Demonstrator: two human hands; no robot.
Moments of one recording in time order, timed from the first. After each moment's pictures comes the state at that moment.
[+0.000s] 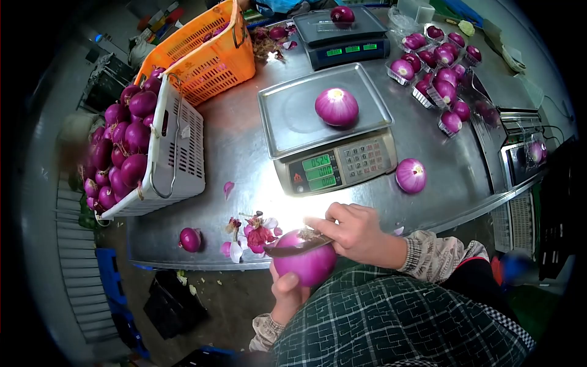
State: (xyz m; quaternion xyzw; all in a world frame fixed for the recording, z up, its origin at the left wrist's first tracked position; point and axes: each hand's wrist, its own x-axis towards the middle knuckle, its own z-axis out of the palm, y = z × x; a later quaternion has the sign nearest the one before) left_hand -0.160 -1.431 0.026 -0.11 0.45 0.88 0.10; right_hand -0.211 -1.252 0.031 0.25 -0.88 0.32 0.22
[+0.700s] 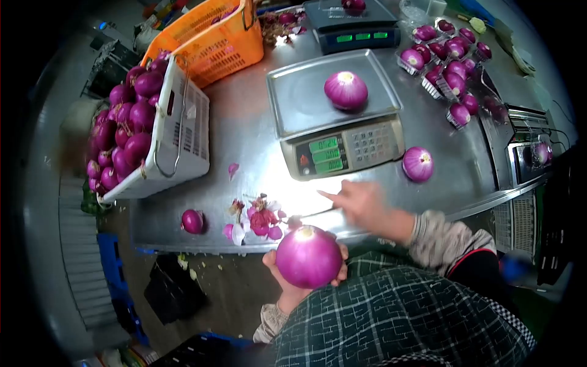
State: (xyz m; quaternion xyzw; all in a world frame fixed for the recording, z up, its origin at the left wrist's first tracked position) left_hand -0.150 -1.437 0.012 -0.05 0.06 0.94 0.34; right_hand -0.222 -1.234 -0.020 0.29 -0.91 0.24 0.17
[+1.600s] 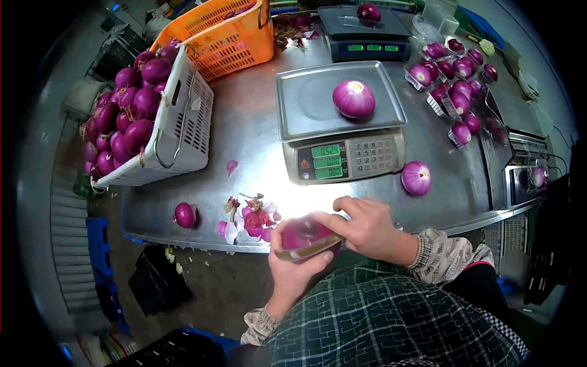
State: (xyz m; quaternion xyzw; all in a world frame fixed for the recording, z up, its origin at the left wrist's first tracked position) left_hand -0.161 -1.430 0.037 -0.06 0.69 0.72 0.04; right_hand -0.208 -1.240 0.033 0.33 -0.89 0.25 0.19
